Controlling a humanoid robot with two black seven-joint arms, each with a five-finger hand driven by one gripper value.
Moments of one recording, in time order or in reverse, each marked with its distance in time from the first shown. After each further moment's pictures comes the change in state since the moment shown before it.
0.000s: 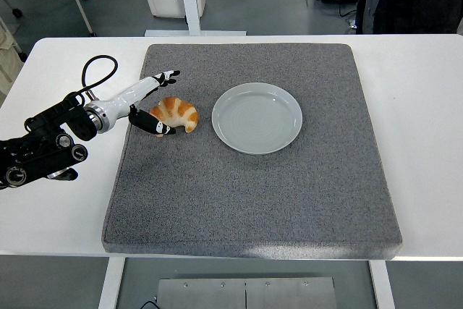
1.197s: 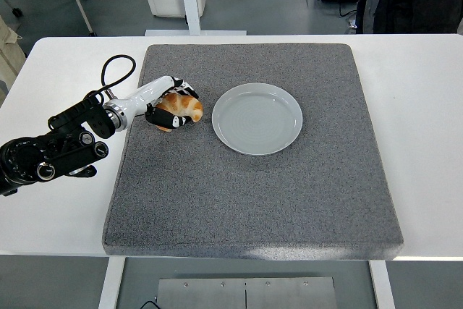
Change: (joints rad) left arm -0.012 -0.105 0.020 0.125 -0.017 -0.004 -0.063; right arm 0.000 0.000 0.000 0.000 0.000 0.000 0.001
